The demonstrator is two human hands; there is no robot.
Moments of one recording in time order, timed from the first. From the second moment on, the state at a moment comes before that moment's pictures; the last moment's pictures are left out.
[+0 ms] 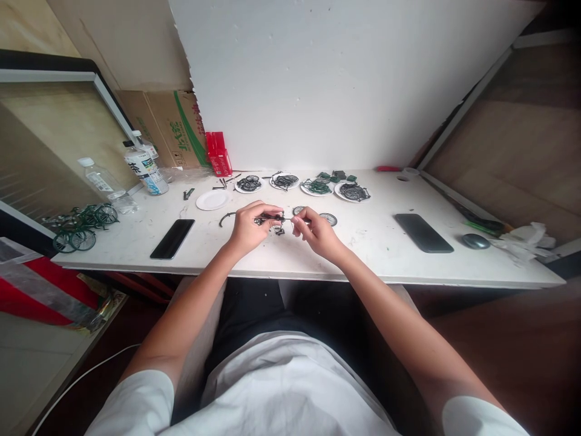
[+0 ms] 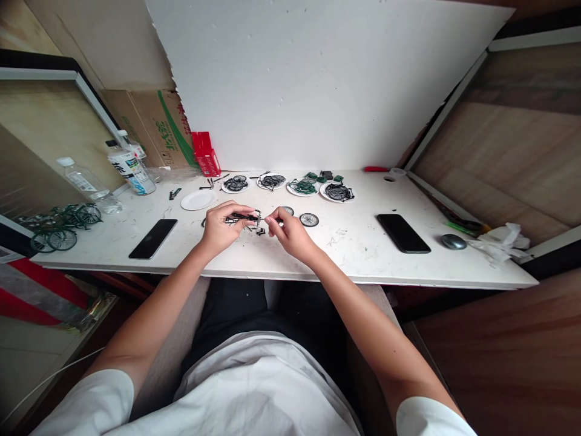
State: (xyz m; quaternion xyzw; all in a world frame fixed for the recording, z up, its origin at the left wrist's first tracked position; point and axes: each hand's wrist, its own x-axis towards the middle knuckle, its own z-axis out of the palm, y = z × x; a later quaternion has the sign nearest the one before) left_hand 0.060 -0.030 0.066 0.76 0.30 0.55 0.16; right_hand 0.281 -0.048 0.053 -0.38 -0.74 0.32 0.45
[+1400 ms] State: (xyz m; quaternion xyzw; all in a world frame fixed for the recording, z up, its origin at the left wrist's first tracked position) left_hand 0.047 -0.023 0.070 0.76 0.34 0.51 0.21; right_hand 0.276 -0.053 0.053 -0.38 -0.81 0.20 0.40
